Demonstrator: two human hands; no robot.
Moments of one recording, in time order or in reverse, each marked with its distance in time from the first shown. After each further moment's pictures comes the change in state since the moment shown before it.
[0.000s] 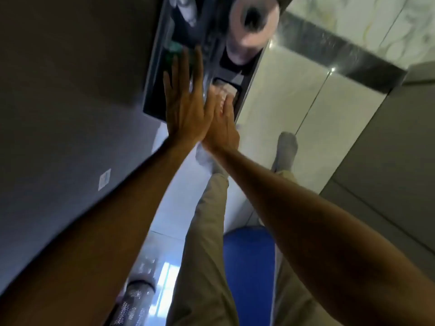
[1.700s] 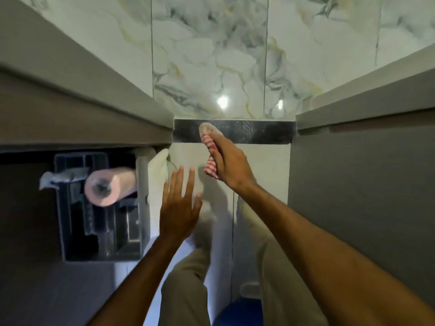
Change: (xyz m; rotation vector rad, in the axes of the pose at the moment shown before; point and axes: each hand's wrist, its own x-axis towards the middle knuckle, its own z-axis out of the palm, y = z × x) left_hand 0.055 0.307 0.010 -0.030 -0.290 0.349; right_hand 0.059 0.272 -0.355 0.537 0.246 -0.019
